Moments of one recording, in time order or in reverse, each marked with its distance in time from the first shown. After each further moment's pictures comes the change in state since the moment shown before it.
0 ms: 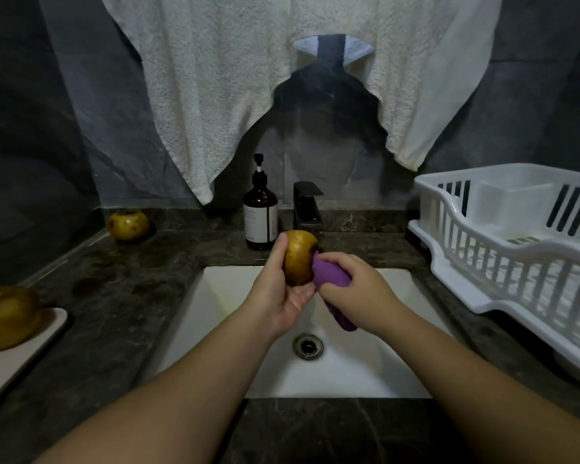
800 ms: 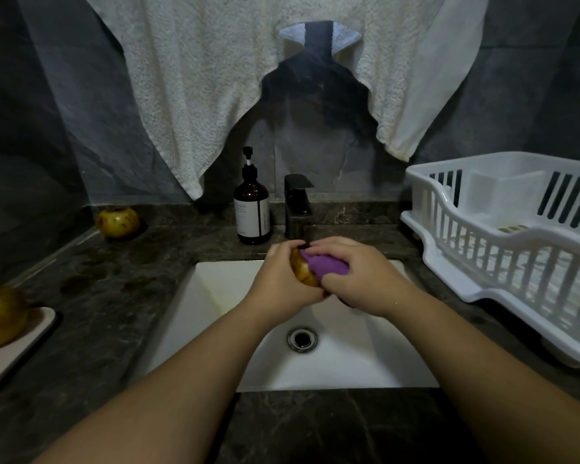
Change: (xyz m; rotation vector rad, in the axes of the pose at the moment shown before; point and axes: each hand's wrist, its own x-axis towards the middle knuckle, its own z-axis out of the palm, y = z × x) left_hand 0.005 -0.004 -0.015 1.482 0.015 0.630; right_hand 0.002 -0.010 -0.029 -0.196 -0.093 -0.193
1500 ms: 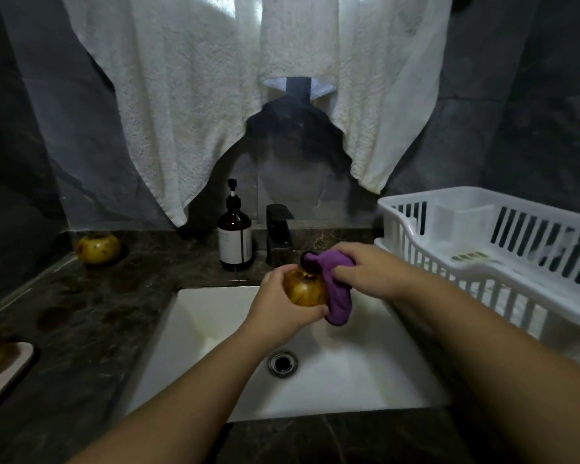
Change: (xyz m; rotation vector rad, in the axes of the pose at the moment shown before) left_hand 0.004 0.019 0.015 -0.144 -0.024 -0.053; right_hand 0.017 -0.006 -0.078 -0.175 -0.106 0.185
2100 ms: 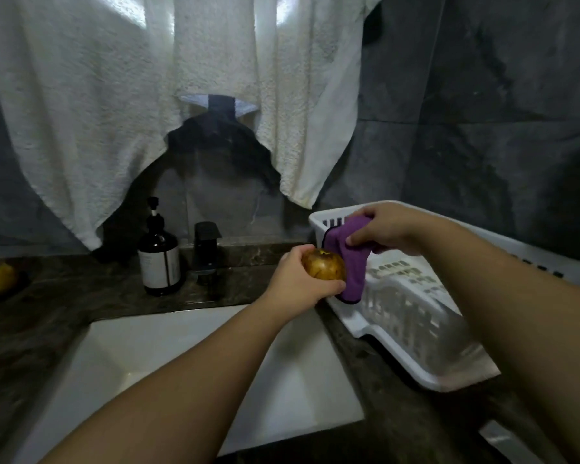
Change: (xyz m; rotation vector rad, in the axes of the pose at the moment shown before) left_hand 0.065 0.103 0.106 -0.098 -0.142 0.069; right_hand -0.012 0.072 -0.145 0.171 0.183 0.392
